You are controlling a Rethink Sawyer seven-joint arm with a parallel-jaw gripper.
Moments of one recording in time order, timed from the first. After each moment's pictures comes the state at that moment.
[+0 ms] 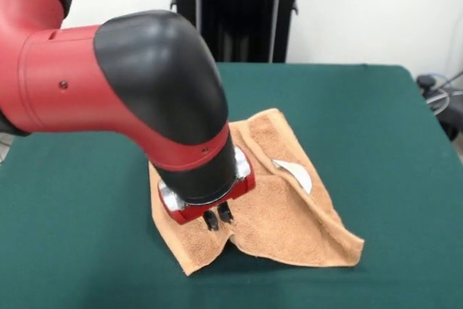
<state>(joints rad) -0.55 -0.19 0.58 0.87 -0.45 1.29 1.17</state>
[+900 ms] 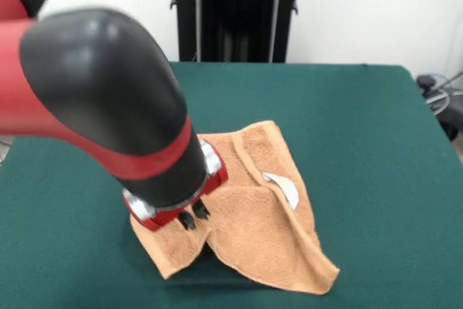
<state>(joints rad) -0.54 -0.16 0.60 0.68 -0.45 1.51 0.95</state>
